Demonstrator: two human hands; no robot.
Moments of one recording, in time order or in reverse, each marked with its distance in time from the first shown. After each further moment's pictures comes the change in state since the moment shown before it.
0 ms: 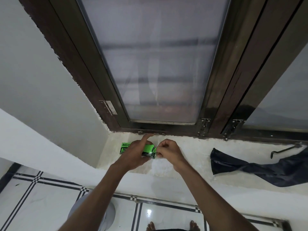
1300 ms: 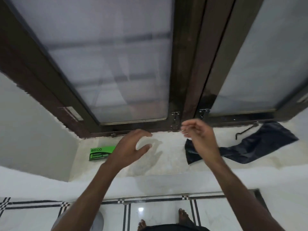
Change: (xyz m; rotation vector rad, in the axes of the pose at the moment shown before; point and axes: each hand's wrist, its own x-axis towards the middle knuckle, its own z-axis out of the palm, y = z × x) left_hand 0.024 0.075 -0.006 -0.059 0.115 0.332; right_hand -0.080 -0.030 -0.153 0.072 0.338 -0.413
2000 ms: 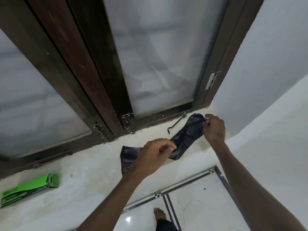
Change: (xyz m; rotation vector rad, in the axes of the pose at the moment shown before) left_hand 0.095 0.218 0.171 -0.456 -0.323 0.011; right_hand 0.039 0.125 -0.303 -0.912 0.577 0.236
